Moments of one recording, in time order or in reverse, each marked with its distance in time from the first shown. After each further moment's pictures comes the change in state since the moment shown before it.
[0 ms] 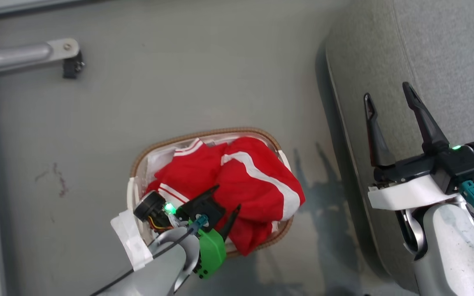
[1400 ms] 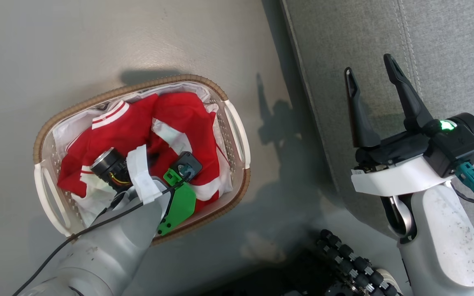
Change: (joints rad) left arm -0.307 -0.032 -0.243 0.390 -0.046 0.120 0.266; right arm -0.095 0.000 0.088 -0.020 0.105 0.000 0.000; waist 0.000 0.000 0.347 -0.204
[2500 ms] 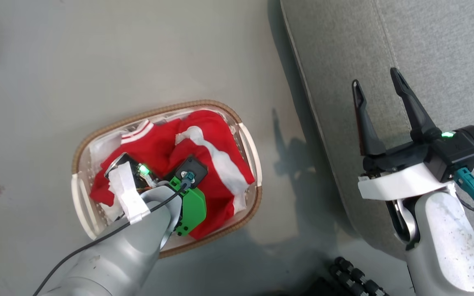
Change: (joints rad) left arm 0.049 0.001 0.043 -0.081 -0.107 0.000 -0.234; right arm 0.034 0.001 -0.039 0.041 -0.041 0.000 0.000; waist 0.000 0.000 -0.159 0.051
